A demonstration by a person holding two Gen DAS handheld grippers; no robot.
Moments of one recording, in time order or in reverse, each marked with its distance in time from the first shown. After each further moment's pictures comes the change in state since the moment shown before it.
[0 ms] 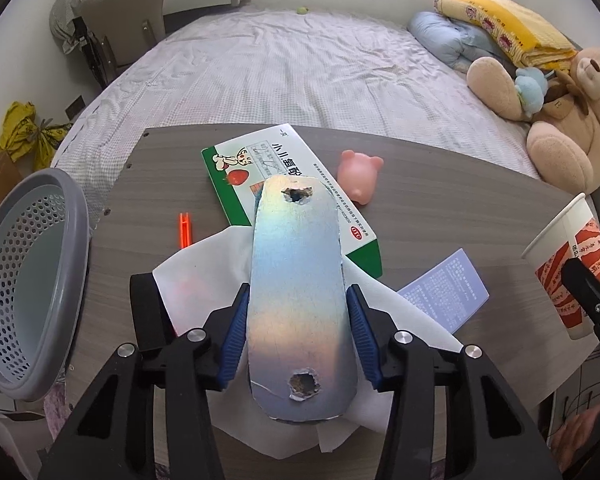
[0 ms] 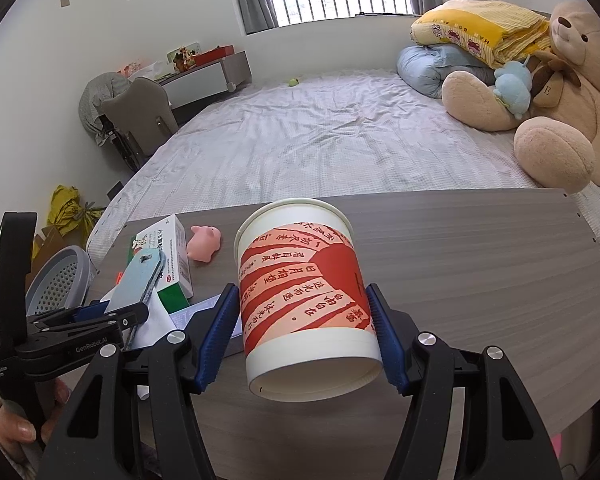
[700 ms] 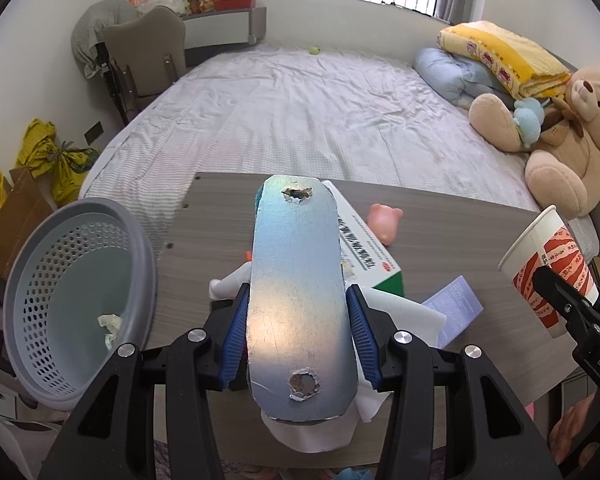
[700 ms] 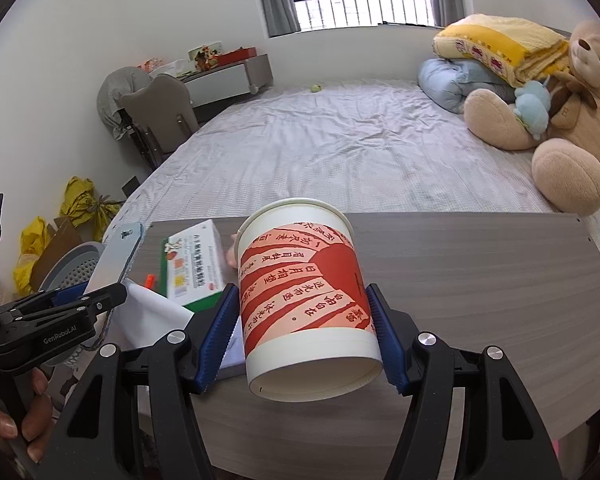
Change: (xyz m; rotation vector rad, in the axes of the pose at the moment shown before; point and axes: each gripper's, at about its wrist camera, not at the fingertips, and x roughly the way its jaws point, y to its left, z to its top) left arm -0.060 0.039 0.003 -0.017 -0.146 0.036; right arm -0.009 0.047 0.012 -0.066 -0.015 0.043
